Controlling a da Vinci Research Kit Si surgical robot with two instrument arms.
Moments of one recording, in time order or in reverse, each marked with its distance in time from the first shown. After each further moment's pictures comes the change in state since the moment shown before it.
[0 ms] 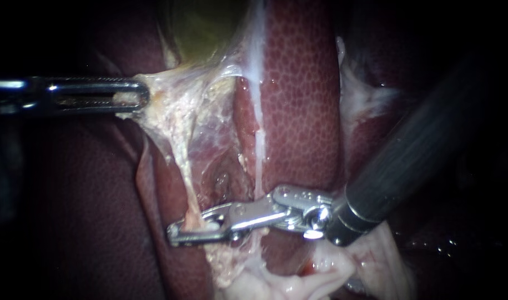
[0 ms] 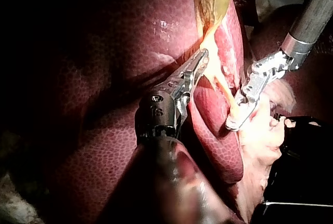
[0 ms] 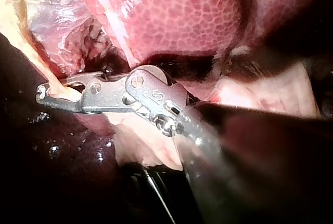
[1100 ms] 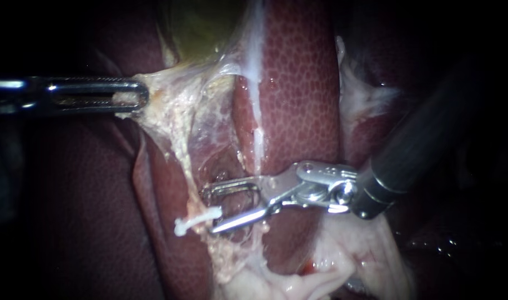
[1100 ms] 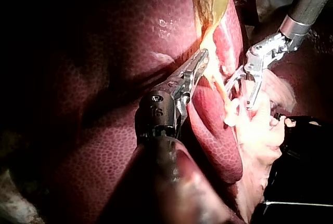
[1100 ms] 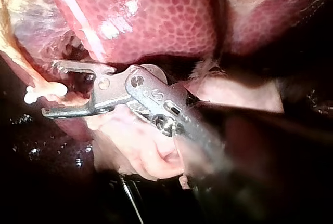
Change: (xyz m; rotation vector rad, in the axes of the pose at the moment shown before) right arm 0.003 0.000 -0.007 -0.101 0.036 -0.129; left arm 0.000 0.000 0.000 0.000 0.000 0.001
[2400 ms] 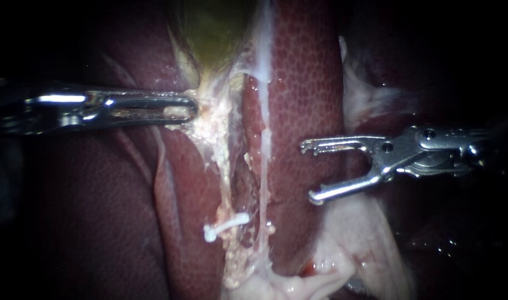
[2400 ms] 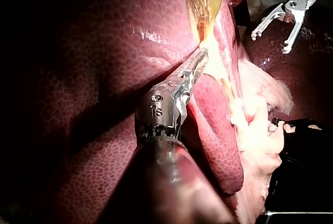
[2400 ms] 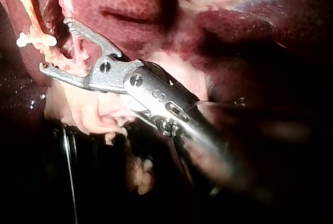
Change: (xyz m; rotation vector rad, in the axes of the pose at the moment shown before) right arm 0.010 -0.007 -0.014 -0.076 -0.023 -0.135; left arm 0.004 0.001 0.009 0.014 0.031 0.025
